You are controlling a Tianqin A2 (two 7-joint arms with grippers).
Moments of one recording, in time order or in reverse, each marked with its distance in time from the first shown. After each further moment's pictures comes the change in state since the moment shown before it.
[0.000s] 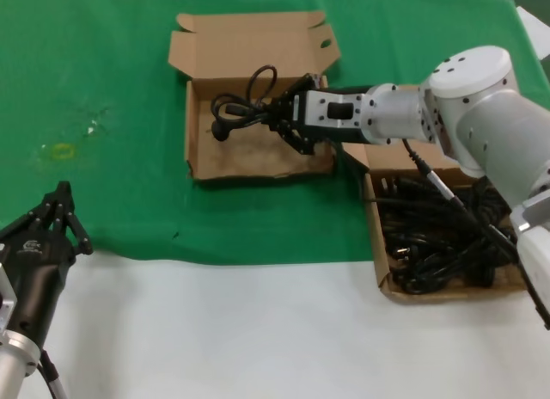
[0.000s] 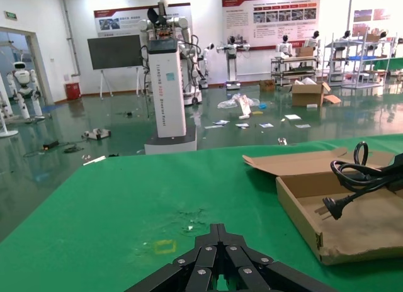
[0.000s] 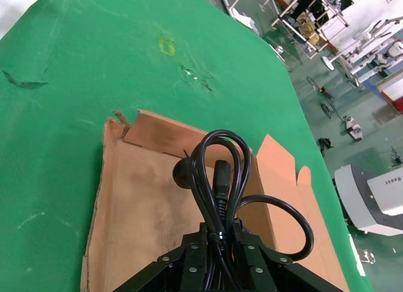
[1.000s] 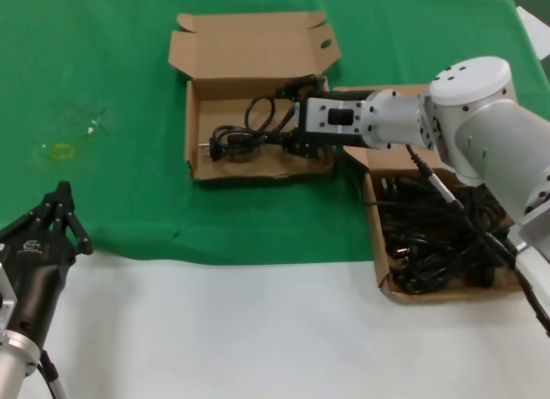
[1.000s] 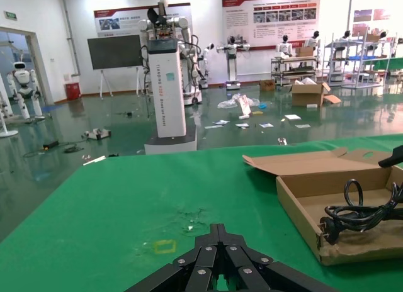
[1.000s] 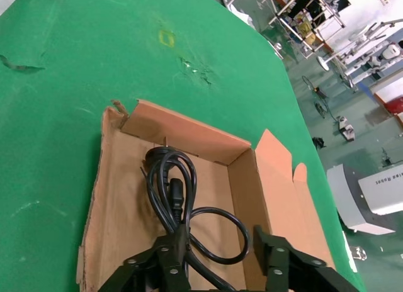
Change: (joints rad) left arm 0.000 0.000 0.000 0.000 0.000 0.000 0.000; right arm -0.020 0.000 -0.194 0.001 0.242 0.033 -0.073
